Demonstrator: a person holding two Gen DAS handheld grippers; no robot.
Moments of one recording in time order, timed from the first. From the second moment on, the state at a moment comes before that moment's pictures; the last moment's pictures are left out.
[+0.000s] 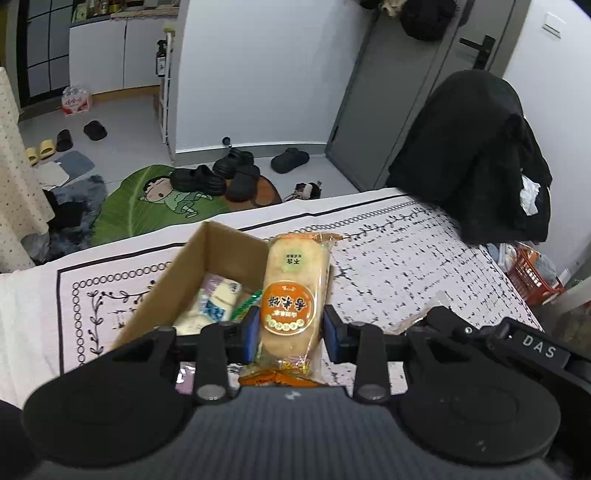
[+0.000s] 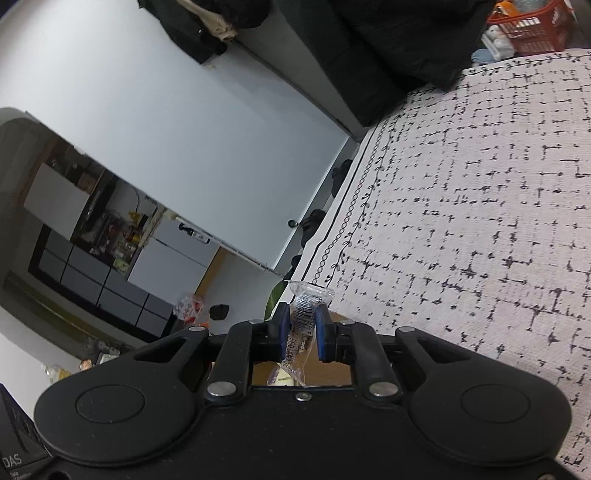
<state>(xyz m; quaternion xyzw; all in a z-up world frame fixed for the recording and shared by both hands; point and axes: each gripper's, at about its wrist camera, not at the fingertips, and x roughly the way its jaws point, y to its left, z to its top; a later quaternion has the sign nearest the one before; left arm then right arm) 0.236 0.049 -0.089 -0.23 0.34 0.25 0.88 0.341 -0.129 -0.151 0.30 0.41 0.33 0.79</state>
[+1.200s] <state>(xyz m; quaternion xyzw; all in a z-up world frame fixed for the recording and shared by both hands) 0.202 0.122 -0.121 -0.30 0.39 0.23 0.84 0.286 -0.061 -0.140 0.20 0.41 0.37 0.81</state>
